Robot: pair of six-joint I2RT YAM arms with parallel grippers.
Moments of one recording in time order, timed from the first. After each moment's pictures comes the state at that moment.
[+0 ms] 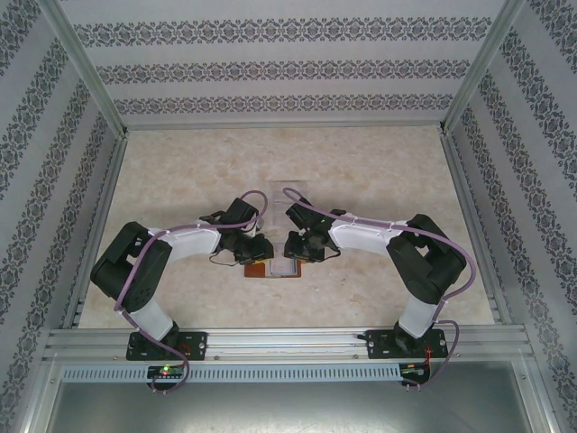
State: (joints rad) left arm -0.53 1.66 0.82 -0.31 0.46 -0.74; right arm 0.75 1.76 1.01 -0.47 -0.20 0.90
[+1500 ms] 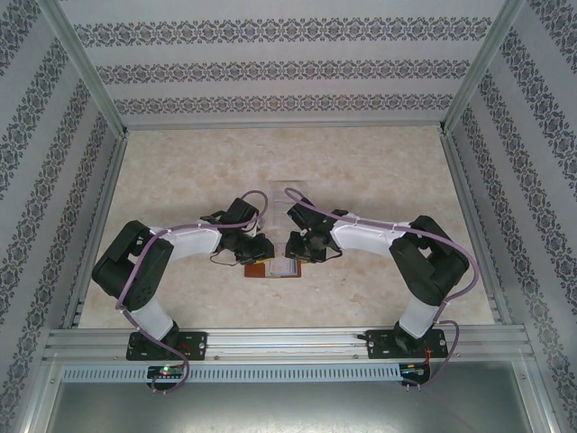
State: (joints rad) left arm -0.53 1.67 0.82 -0.28 0.48 -0.75; right arm 0.75 1.73 1.00 -0.48 -0.20 0.90
